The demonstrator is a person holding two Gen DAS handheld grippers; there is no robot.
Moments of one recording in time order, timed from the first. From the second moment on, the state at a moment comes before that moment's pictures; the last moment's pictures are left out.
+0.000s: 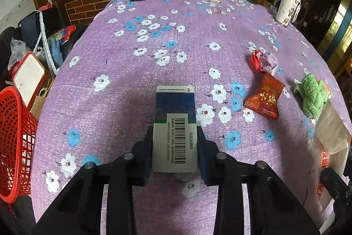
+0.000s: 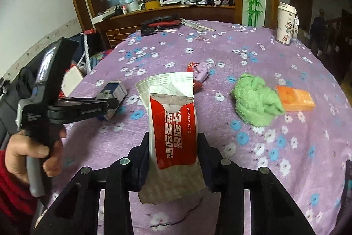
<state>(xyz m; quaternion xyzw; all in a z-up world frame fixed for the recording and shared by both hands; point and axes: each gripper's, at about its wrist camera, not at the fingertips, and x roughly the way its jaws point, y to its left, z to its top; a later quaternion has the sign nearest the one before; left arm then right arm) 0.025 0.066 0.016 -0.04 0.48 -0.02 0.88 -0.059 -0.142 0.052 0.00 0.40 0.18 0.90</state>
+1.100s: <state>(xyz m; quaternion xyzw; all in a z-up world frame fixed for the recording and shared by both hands) -0.083 0.086 0.061 -0.04 0.37 -0.06 0.93 -0.091 -0.107 0.064 0.01 0.39 0.19 0.90</state>
